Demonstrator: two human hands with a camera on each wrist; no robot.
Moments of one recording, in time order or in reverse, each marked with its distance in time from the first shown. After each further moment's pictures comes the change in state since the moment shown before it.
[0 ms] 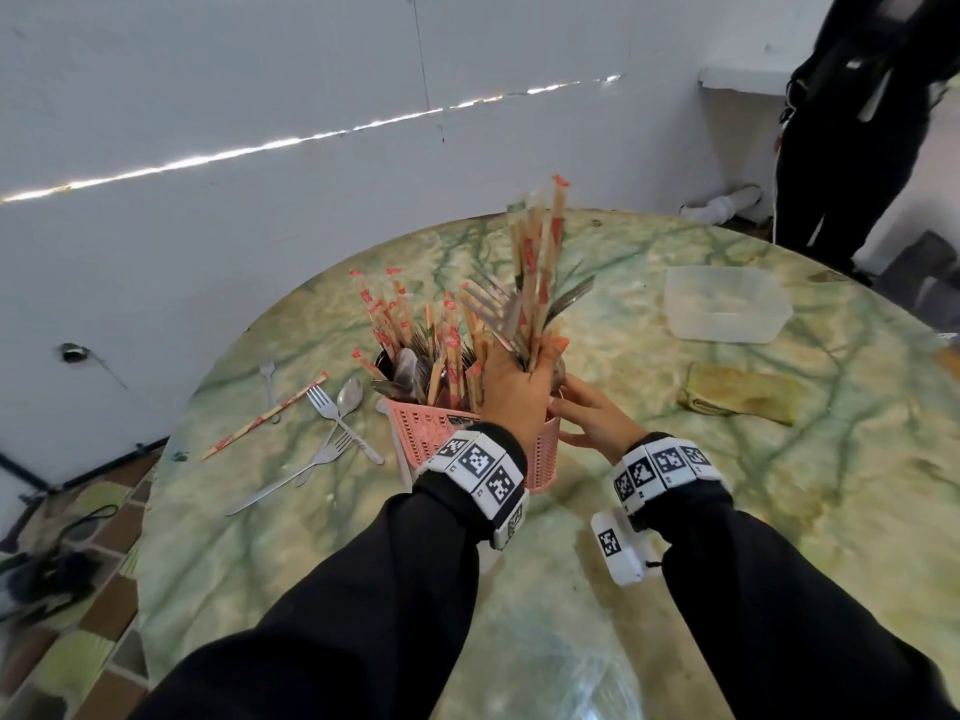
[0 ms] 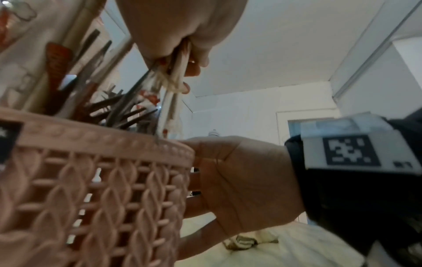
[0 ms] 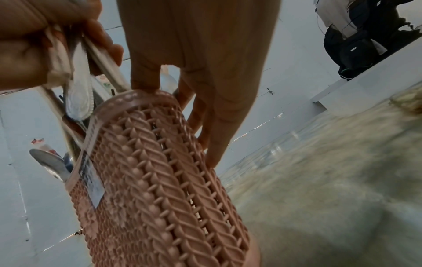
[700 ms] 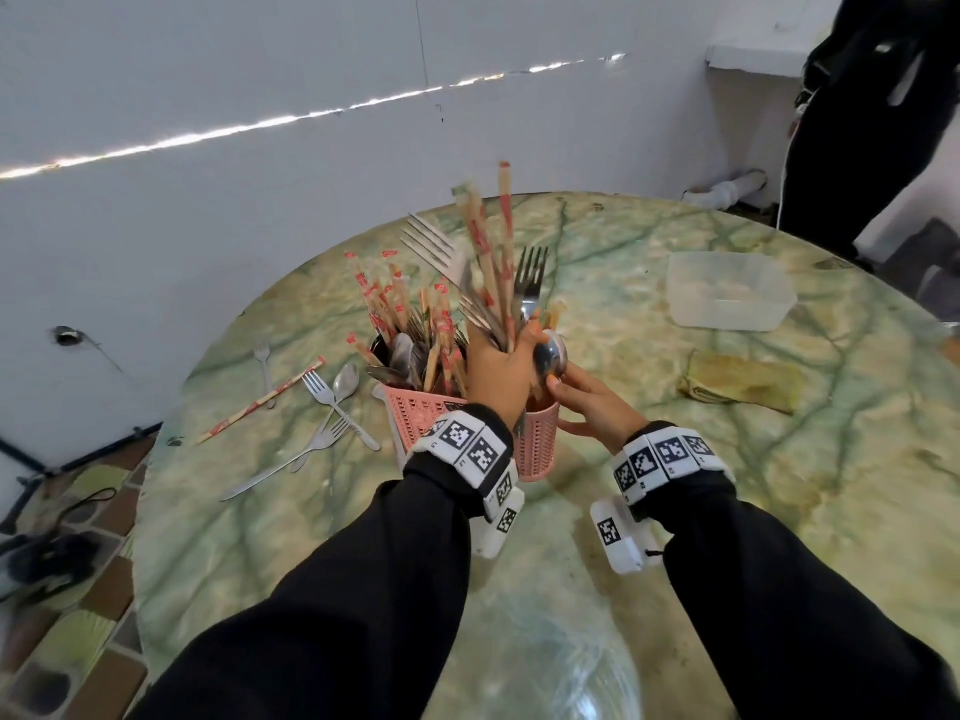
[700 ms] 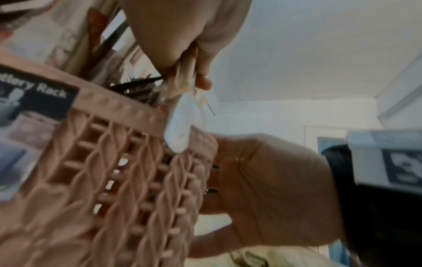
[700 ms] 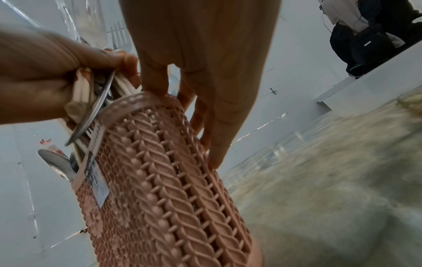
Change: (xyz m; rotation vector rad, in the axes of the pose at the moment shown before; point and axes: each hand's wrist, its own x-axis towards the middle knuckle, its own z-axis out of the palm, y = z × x) left_hand 0.010 -0.008 -0.003 -0.038 0.139 -0.142; right_hand 0.002 0.002 -0.001 0.016 0.022 0.028
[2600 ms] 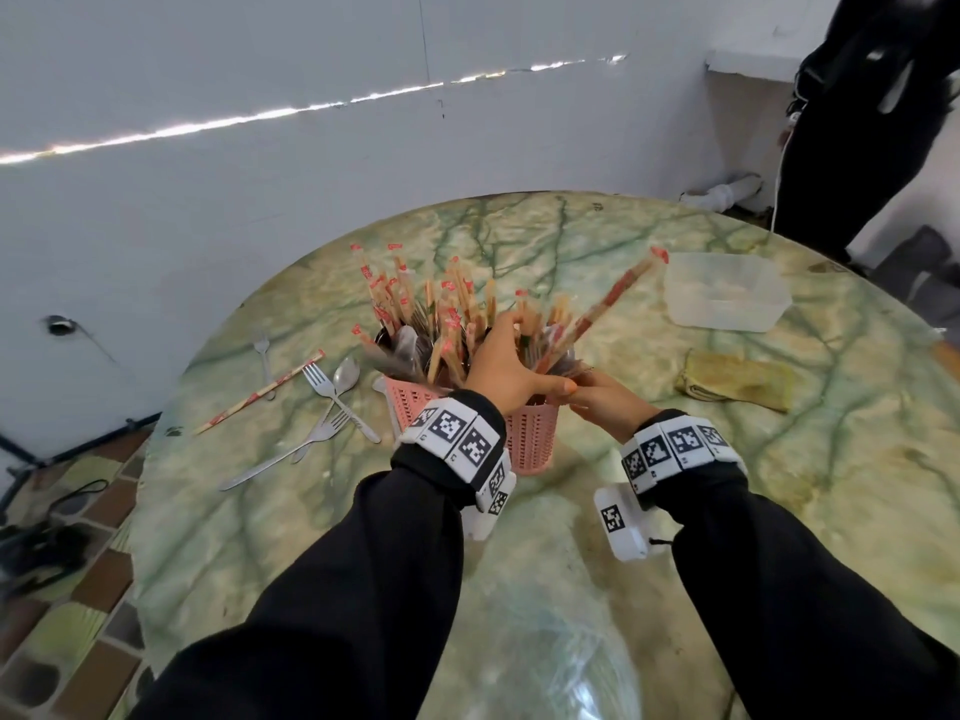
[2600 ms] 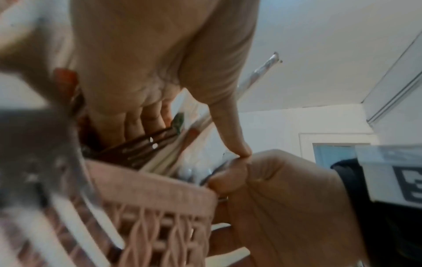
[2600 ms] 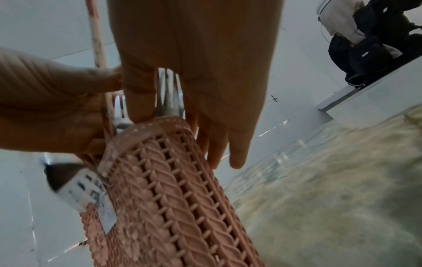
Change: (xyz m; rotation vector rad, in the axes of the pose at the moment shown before) left_hand 0.013 -0.006 -0.018 0.411 -0.442 0.030; right_hand -0.001 -0.007 -0.006 -0.116 -0.110 -0.072
